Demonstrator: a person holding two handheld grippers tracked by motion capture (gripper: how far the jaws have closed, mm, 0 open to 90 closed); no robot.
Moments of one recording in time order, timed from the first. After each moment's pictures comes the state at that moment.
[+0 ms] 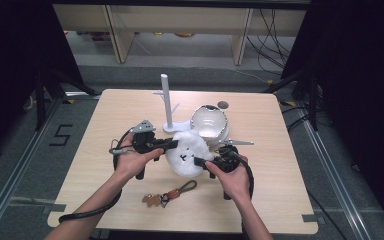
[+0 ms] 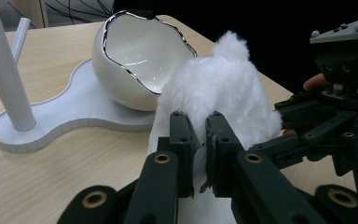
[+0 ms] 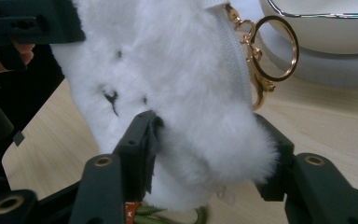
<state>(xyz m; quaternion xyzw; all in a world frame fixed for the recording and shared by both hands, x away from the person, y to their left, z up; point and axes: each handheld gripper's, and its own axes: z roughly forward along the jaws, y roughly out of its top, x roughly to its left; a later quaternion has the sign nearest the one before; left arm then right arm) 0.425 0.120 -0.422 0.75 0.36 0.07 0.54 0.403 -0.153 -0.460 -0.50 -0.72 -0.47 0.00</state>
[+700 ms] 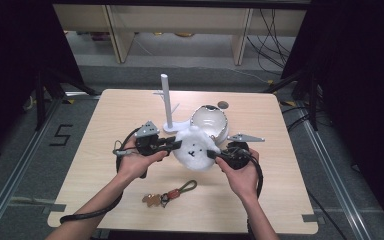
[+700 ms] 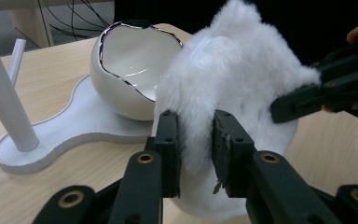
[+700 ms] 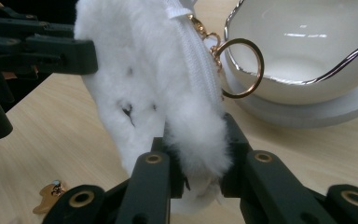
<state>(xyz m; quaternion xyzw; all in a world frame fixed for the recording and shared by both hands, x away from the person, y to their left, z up) 0.425 0.112 -0.429 0.76 0.32 0.11 0.55 0.398 -0.173 -0.430 -0.47 -0.74 -0.48 -0.08</state>
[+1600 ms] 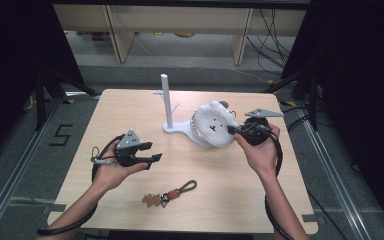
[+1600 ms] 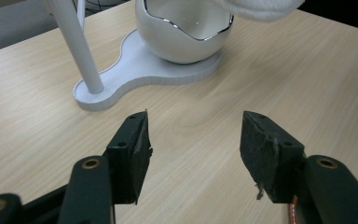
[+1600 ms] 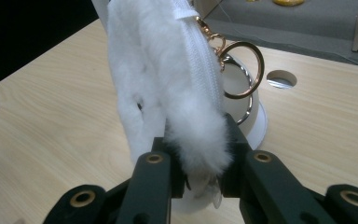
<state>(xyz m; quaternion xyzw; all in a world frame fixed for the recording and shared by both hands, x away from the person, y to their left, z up) 0.400 0.168 -0.435 0.81 0.32 0.17 0.46 0.435 -0.212 -0.375 -0.47 -0.74 -0.44 -0.18</state>
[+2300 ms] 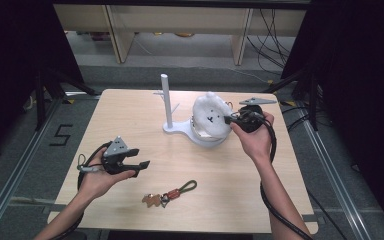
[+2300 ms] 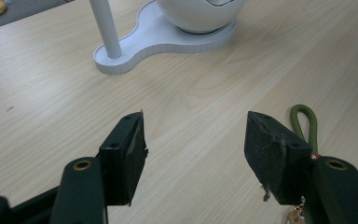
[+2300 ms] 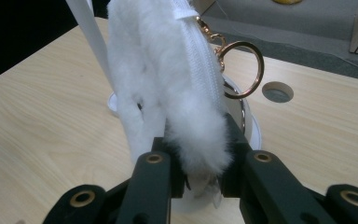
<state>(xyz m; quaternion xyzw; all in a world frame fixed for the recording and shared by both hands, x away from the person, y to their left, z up) 0.384 0.196 -0.445 0.81 0.34 0.17 0.45 0.472 -0.203 -0.370 -0.47 -0.75 -0.43 -0.18</state>
